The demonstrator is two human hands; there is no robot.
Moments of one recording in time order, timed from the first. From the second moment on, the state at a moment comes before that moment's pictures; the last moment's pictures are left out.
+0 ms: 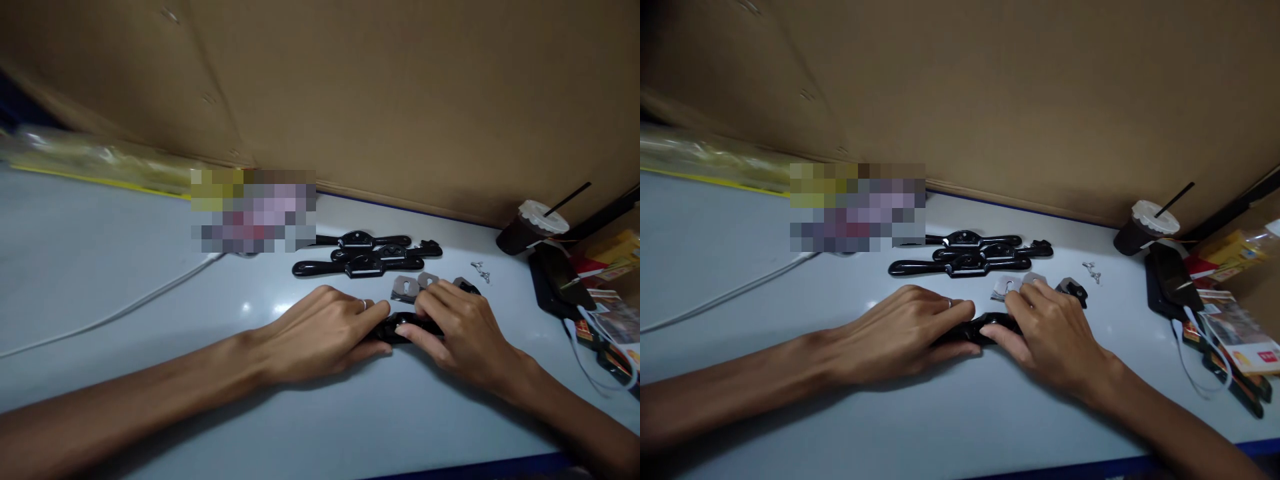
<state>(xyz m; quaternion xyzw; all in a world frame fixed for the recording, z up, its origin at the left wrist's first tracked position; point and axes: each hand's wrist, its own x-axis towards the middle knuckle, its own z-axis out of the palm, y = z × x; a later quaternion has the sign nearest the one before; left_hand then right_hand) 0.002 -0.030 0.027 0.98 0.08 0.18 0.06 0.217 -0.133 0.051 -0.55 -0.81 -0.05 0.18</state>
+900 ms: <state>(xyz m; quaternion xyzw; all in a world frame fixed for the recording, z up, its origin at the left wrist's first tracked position) 0.006 -0.015 0.028 0.90 0.21 0.37 0.02 0.261 -0.113 0.064 -0.68 -0.69 -0.05 0.23</state>
